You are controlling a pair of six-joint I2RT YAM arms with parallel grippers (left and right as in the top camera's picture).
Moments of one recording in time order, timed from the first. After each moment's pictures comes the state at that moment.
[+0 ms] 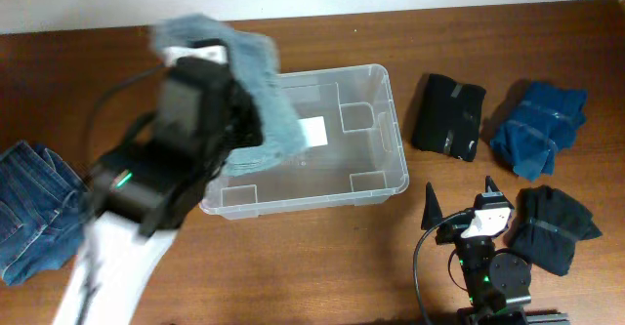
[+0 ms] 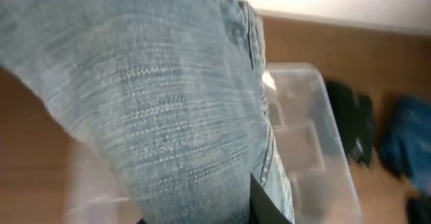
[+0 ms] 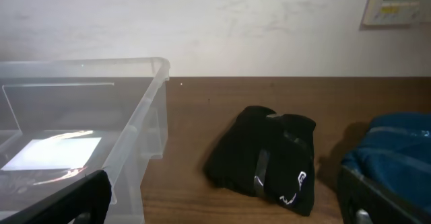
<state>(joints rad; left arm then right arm) -0.46 1.37 1.63 -0.99 -0.12 -0.44 0.06 0.01 0.01 -0.07 0.02 0.02</state>
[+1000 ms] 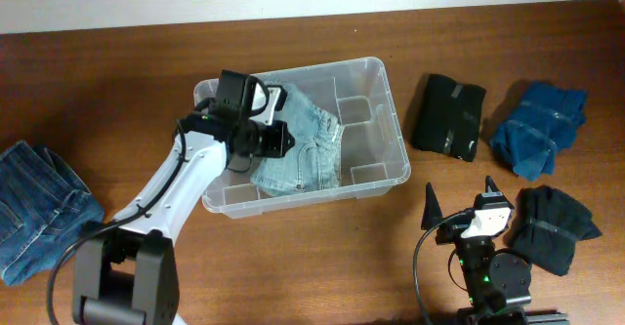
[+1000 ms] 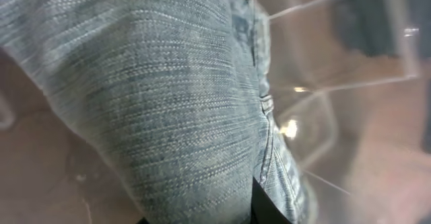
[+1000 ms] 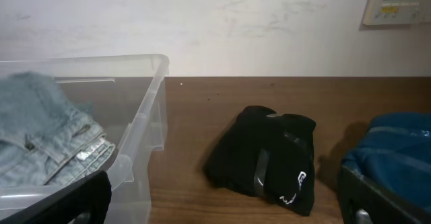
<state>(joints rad) -0.31 1.77 1.27 -0.60 0.39 -0.18 0.06 0.01 0.01 -0.08 0.02 0.02</state>
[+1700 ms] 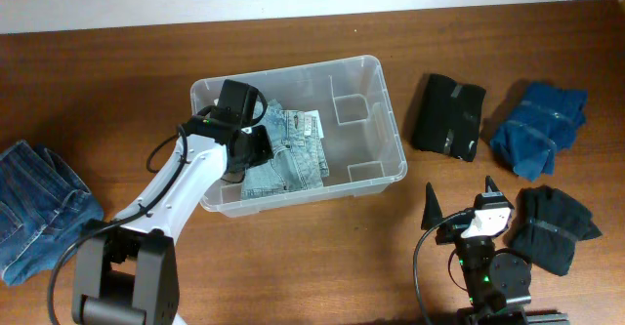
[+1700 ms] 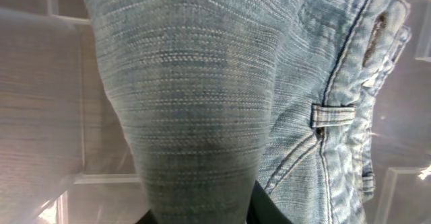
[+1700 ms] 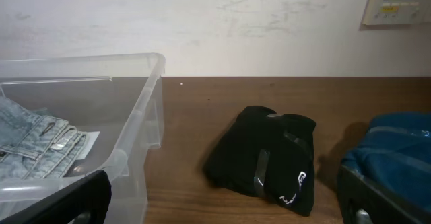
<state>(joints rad) -0.31 1.77 1.24 -0.71 0.03 -0.54 0.06 0.01 0.01 -0.08 0.02 0.02</state>
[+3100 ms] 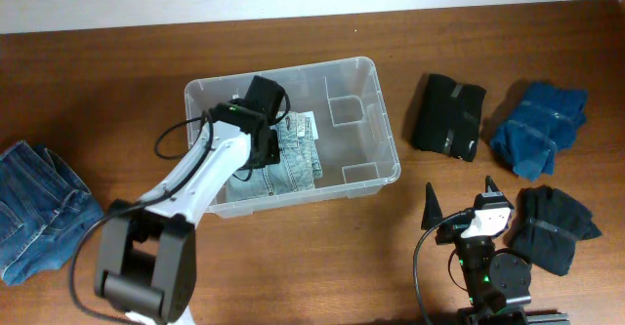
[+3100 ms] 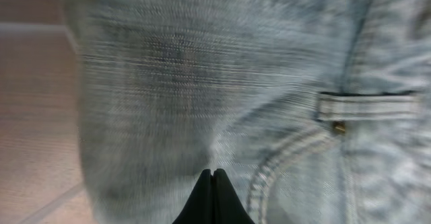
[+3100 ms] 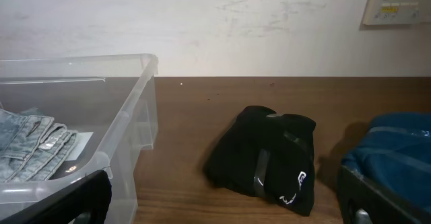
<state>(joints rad) -0.41 1.88 1.38 -0.89 -0.19 -0.46 0.06 0.01 0.01 -0.08 0.02 0.02</state>
